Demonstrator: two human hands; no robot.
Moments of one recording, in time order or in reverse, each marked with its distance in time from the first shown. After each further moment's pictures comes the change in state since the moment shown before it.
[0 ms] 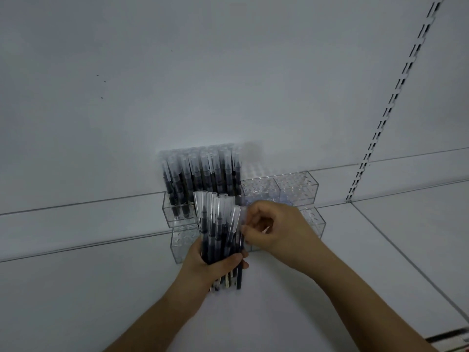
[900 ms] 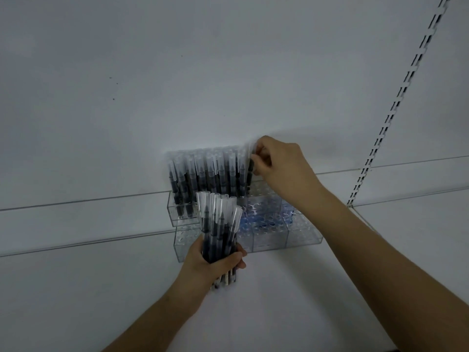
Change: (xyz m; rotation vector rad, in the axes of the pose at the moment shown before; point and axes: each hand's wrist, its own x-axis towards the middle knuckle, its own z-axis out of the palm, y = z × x) left_hand 0.000 -0.005 -0.006 0.078 0.014 0.025; right_hand 0.086 -0.023 -0.039 -0.435 0.228 -0.225
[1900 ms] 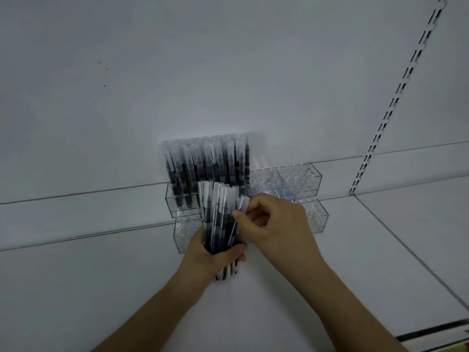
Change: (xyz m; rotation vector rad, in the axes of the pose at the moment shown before) left_hand 0.002 -0.001 0.003 0.047 0.011 0.020; right_hand -0.107 -0.037 0.031 0.293 0.053 0.233
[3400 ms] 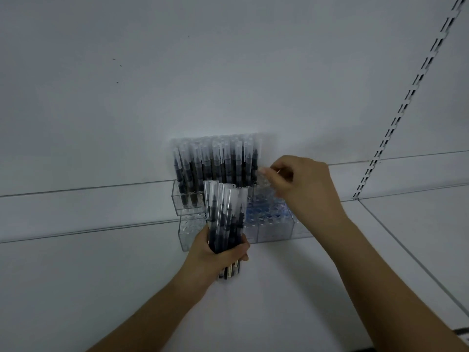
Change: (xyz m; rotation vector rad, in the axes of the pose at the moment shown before) left_hand -0.002 0.002 -0.003 -0.064 -0.035 -0.039; right_hand 0.061 0.002 -0.036 -0.293 -0.003 -0.040
